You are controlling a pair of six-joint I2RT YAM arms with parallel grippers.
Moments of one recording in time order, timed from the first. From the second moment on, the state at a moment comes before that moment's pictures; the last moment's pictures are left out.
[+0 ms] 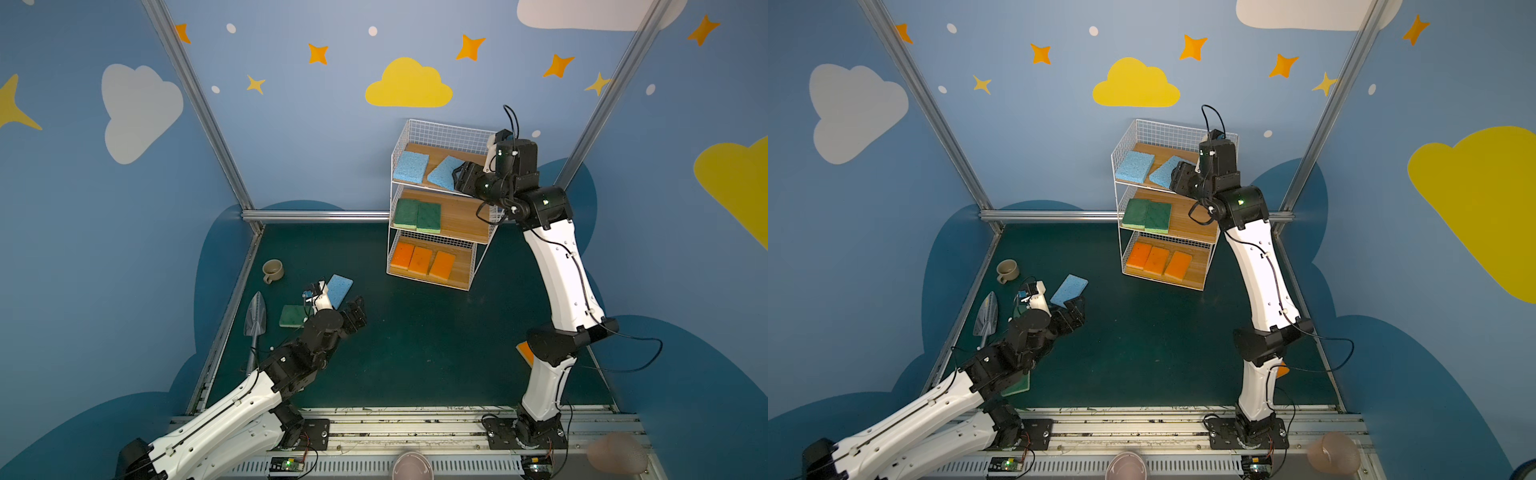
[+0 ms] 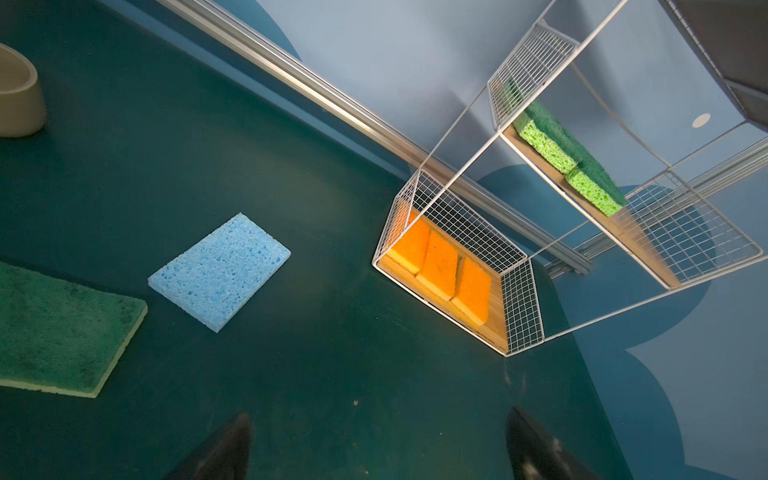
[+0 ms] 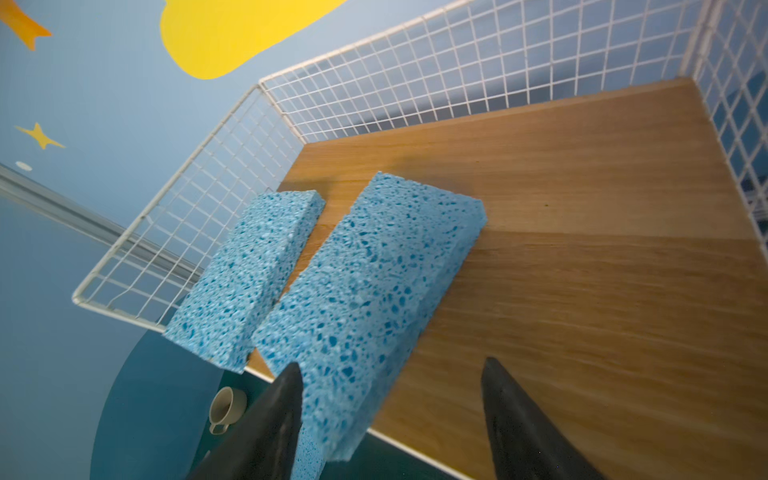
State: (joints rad) left arm -0.76 0.78 0.60 -0.27 -0.48 -0.84; right arm 0.41 1.94 2.55 -1.00 0.07 0.53
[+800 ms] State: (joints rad) left arm -0.76 0.68 0.55 -0.34 -0.48 -0.85; right arm 0.36 2.10 2.73 -0.94 -0.11 0.58
